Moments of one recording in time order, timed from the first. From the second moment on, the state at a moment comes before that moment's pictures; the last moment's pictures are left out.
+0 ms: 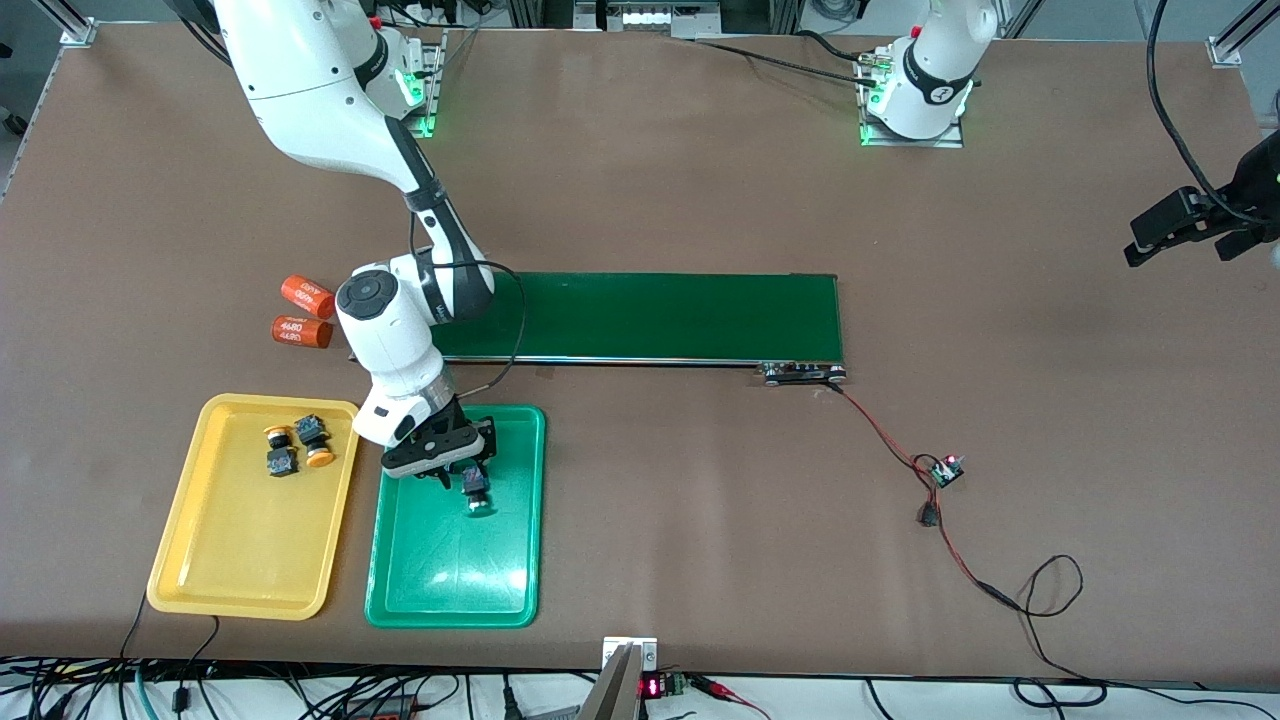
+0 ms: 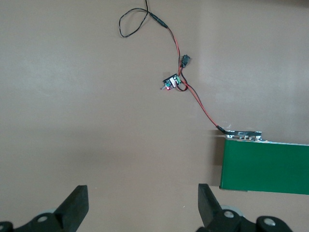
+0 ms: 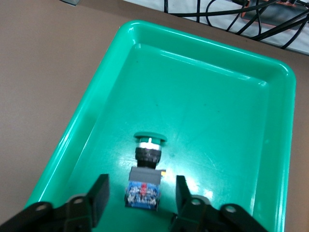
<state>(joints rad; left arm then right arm) 0.11 -0.01 -0.08 -1.57 0.00 1.60 -0.05 0.50 0.72 -0.16 -1.73 0.08 2.94 -0.01</state>
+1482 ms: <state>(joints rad) 0.11 -0.01 -0.08 -1.57 0.00 1.59 -0.05 0.40 0.19 -0.28 -1.68 0.01 1.84 0.00</state>
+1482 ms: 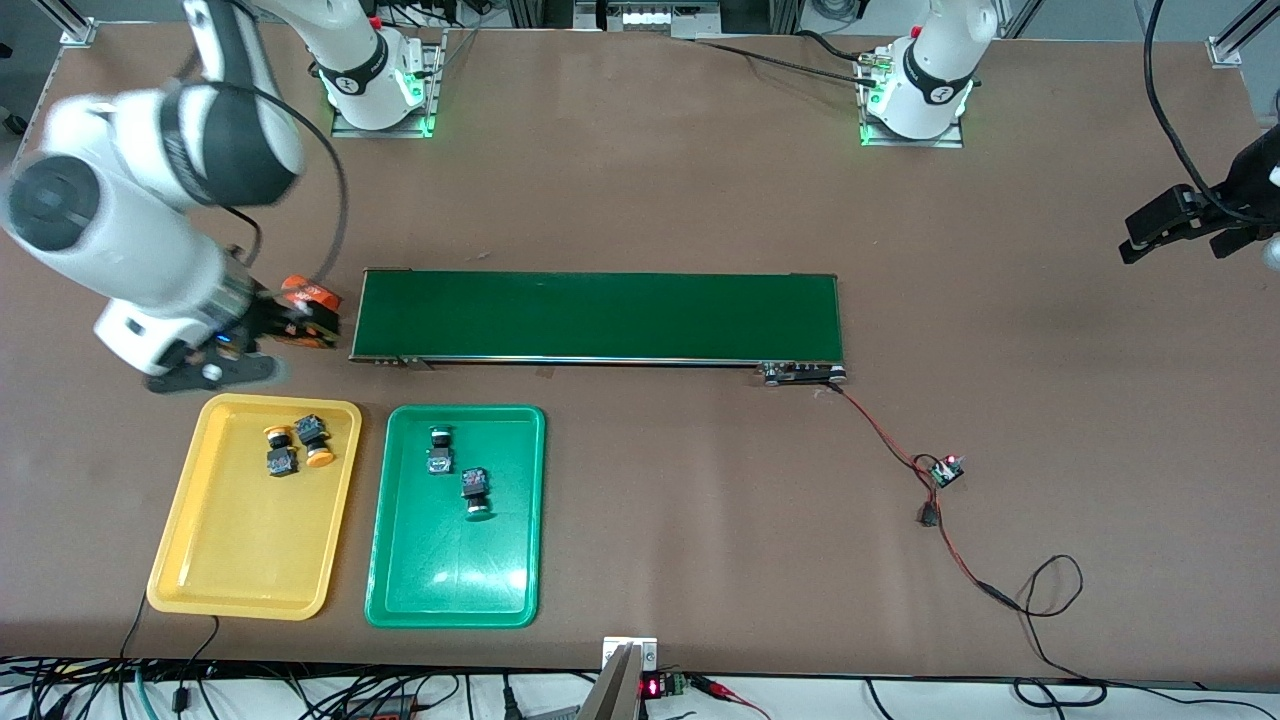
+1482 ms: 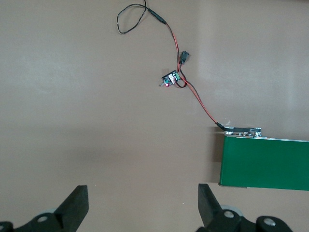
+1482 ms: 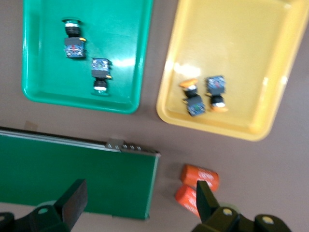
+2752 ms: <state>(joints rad) 0.11 -0.01 -0.08 -1.57 0.00 1.59 -0.05 -0.04 -0.07 0.03 -1.69 -0.02 1.59 -0.11</state>
